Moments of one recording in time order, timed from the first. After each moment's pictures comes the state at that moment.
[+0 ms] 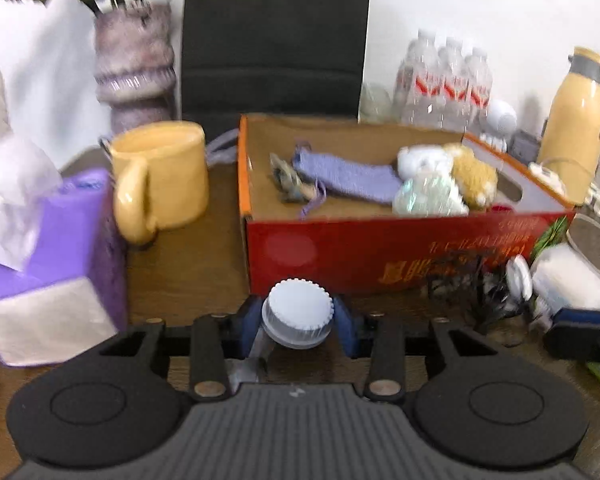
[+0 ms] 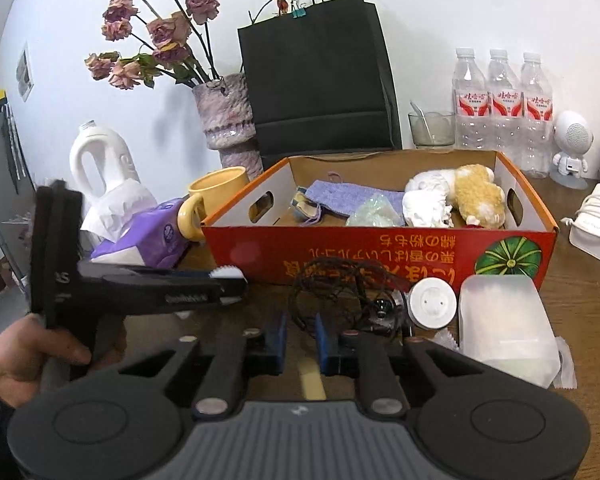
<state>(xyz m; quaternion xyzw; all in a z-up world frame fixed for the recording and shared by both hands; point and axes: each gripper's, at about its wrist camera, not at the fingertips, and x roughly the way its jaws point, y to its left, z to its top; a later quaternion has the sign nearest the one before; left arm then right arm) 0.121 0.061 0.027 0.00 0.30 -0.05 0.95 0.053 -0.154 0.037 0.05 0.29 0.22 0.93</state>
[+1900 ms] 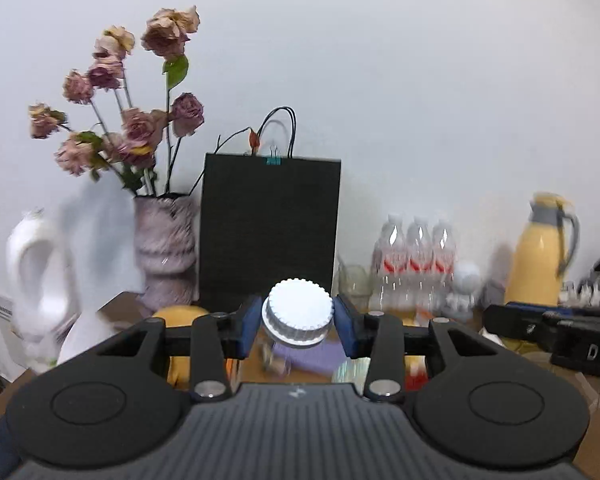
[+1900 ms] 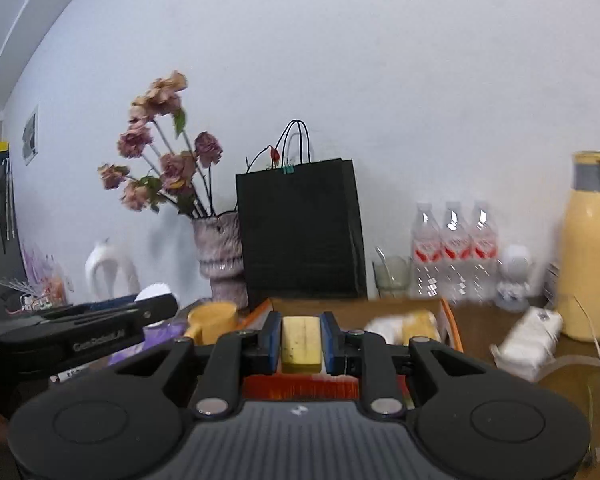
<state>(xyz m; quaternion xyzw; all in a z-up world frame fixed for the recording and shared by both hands) 0.048 0.013 0.164 -0.03 0.10 -0.02 0.99 0.007 -0.188 0.149 0.05 0.13 0.17 0.98</state>
